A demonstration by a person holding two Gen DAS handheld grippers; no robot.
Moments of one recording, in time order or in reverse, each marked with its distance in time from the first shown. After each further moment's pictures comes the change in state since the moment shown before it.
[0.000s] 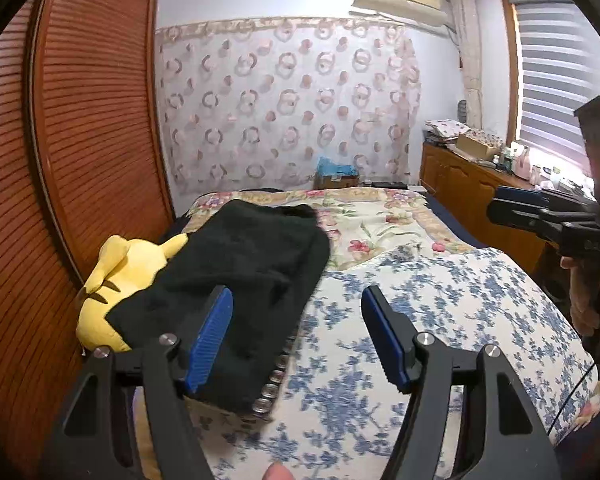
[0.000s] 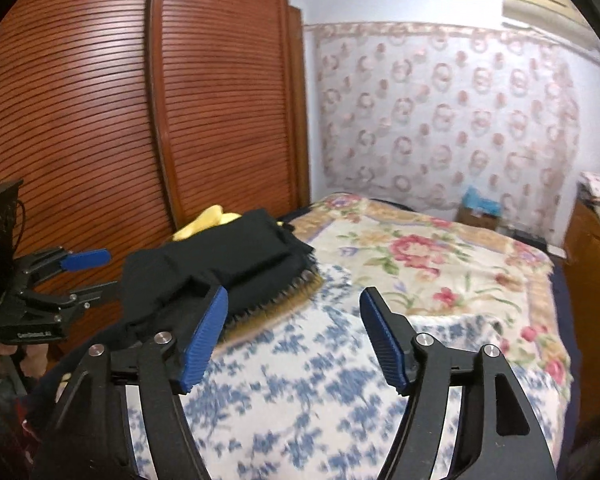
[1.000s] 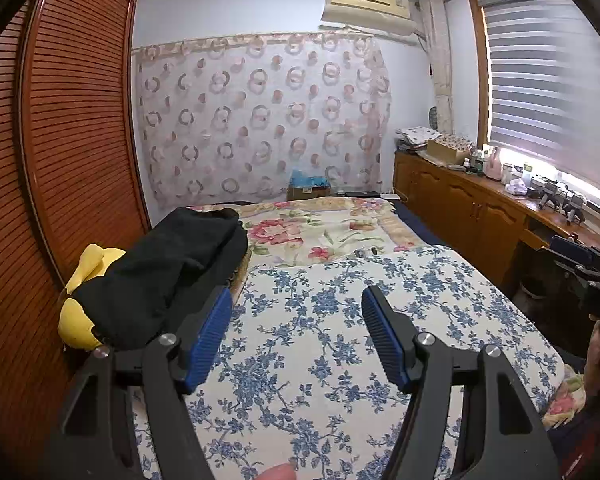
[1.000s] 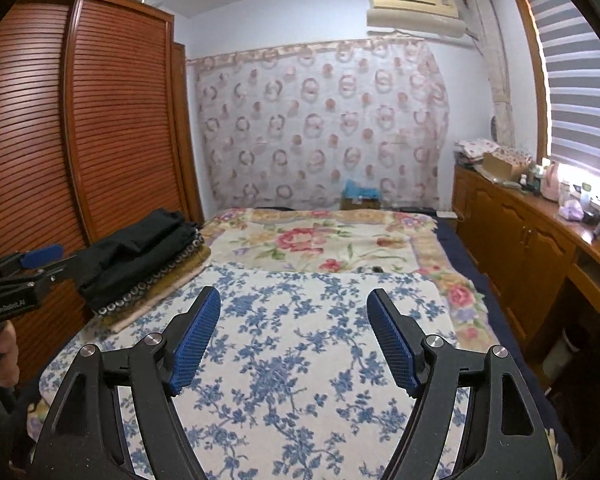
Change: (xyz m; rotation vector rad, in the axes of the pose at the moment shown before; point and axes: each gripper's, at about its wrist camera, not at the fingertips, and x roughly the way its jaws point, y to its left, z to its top) left arm -0.062 -0.096 -0.019 0.027 -0.056 -0.048; right arm -0.160 -0.019 -0.111 0.191 -0.102 -0.385
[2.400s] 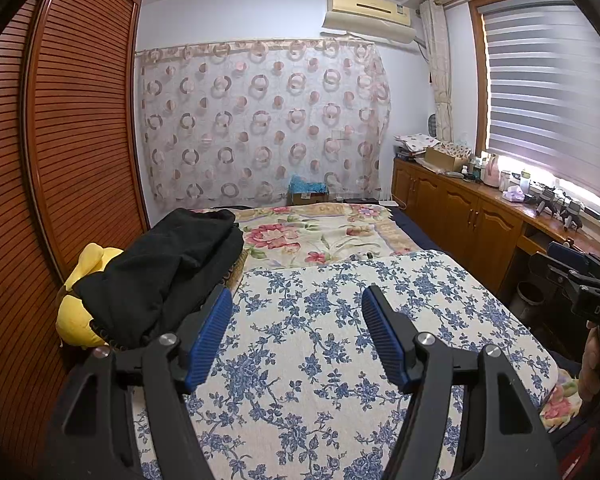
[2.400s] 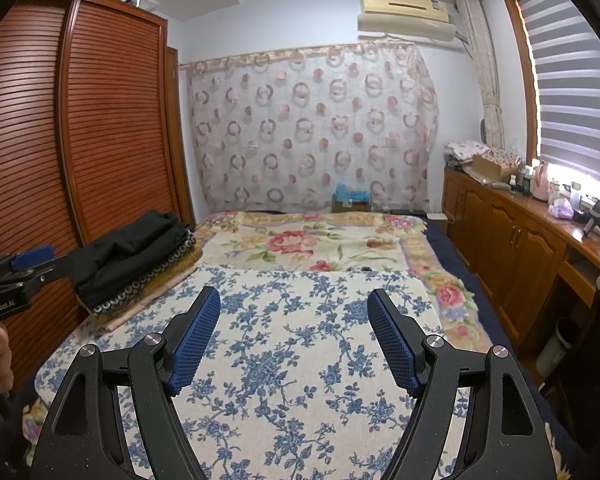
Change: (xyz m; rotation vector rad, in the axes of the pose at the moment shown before) left arm -0.010 -0.011 -0.005 -0.006 -0.022 0.002; right arm -0.013 -0.006 -0.006 0.008 -0.012 -0.019
